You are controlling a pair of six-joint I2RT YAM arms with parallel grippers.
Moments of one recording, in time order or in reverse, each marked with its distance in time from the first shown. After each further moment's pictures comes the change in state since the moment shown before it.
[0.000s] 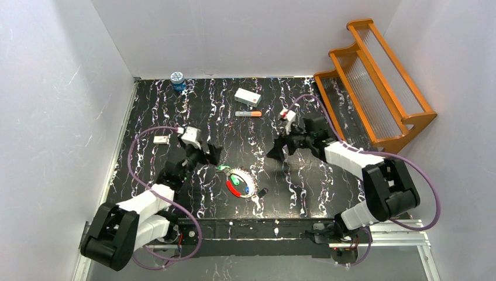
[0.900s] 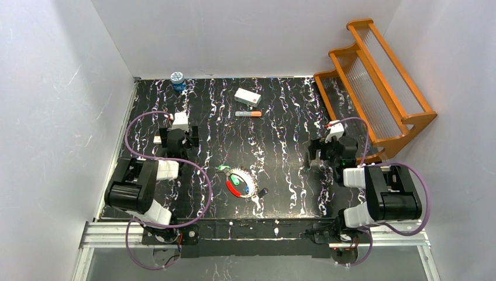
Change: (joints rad) left arm 0.240 0.475 0.215 0.103 -0.460 0.225; right arm -0.405 -0.072 -0.491 0.633 0.498 0.039
